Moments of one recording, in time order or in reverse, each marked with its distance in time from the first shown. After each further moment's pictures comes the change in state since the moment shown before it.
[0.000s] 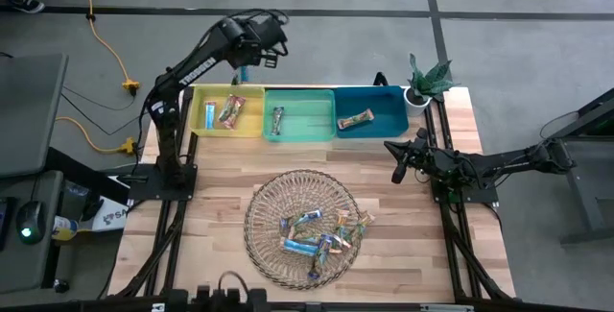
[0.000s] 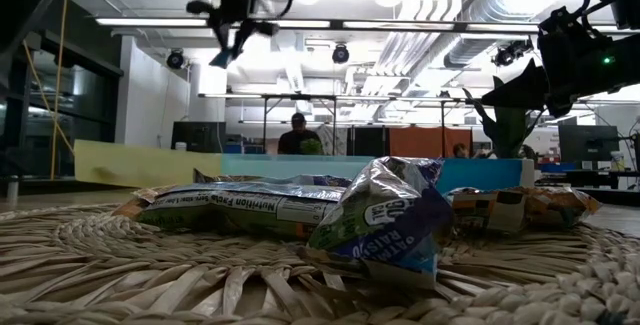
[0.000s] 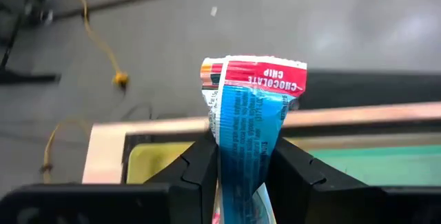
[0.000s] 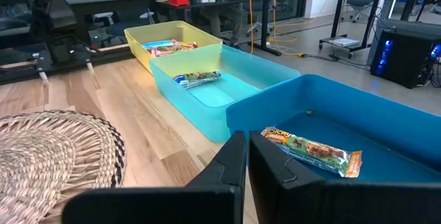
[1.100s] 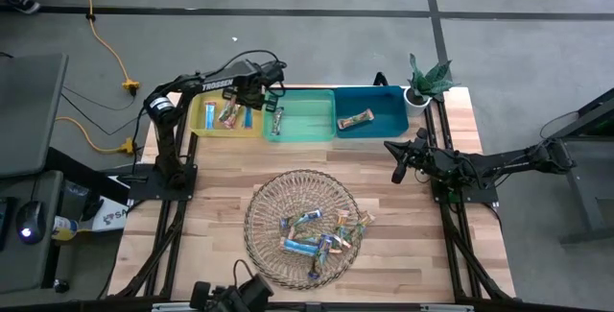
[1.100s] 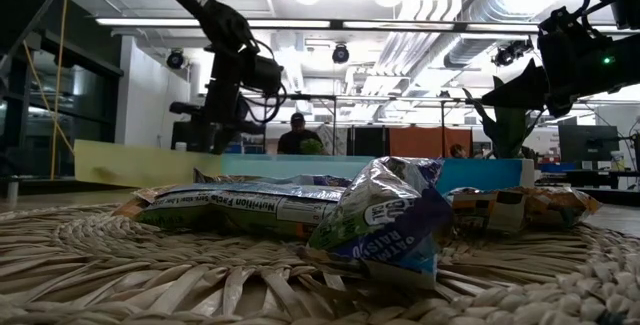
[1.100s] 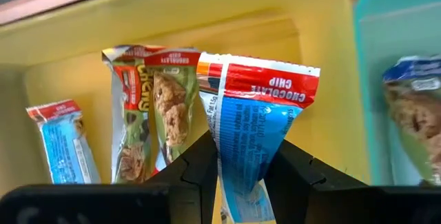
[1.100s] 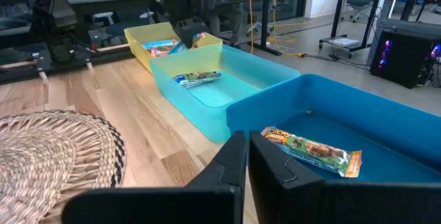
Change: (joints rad) left arm 0.092 0.001 -0.760 0.513 0.352 0.099; right arm 0.000 0.000 0.000 -0.001 0.000 0.000
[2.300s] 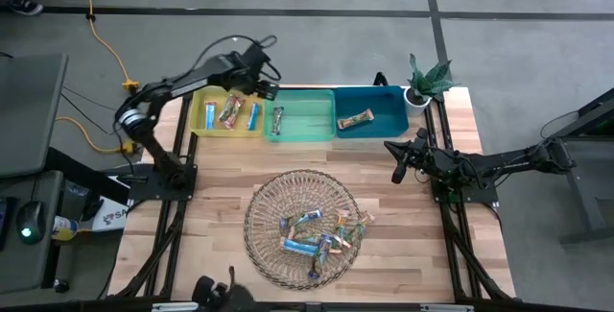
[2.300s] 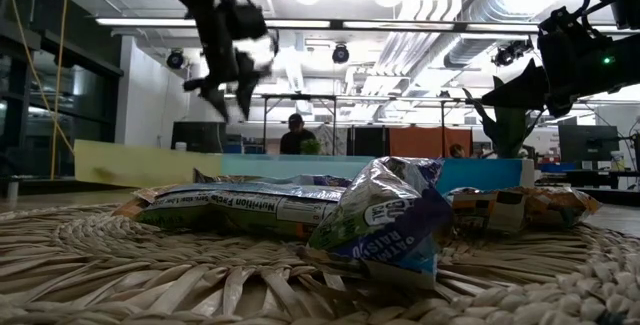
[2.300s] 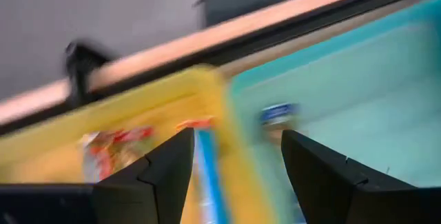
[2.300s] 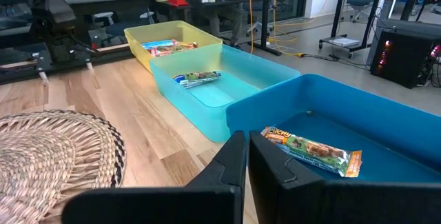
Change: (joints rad) left arm 0.013 -0.269 -0.069 0.252 0.178 0.245; right arm 0.000 0.000 0.000 0.000 0.000 0.000
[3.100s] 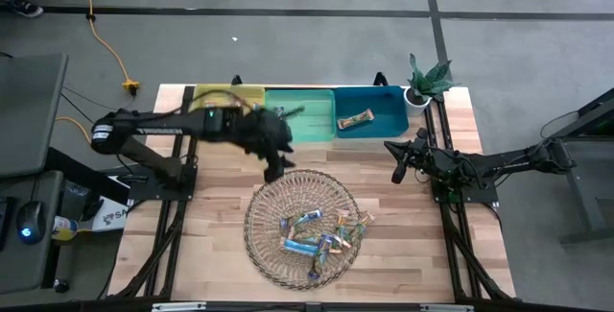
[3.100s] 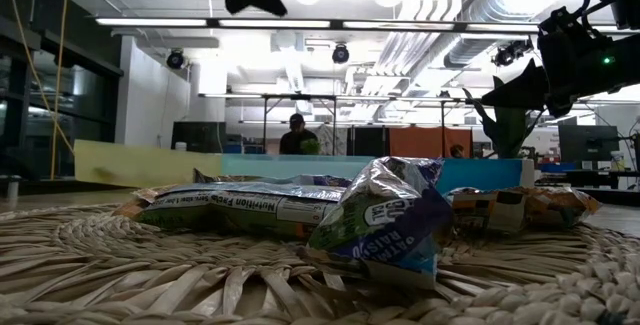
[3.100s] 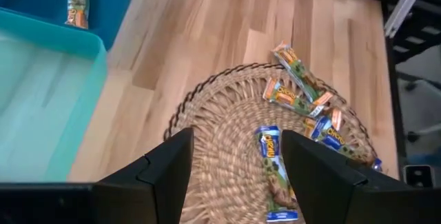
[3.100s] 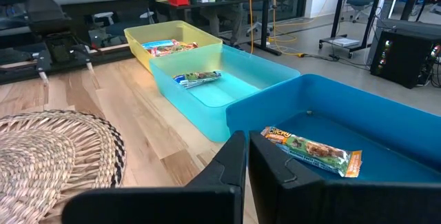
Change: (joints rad) left arm -0.715 -0.225 0.000 0.070 0.195 0.158; right arm 0.000 0.000 0.000 0.000 0.000 0.000
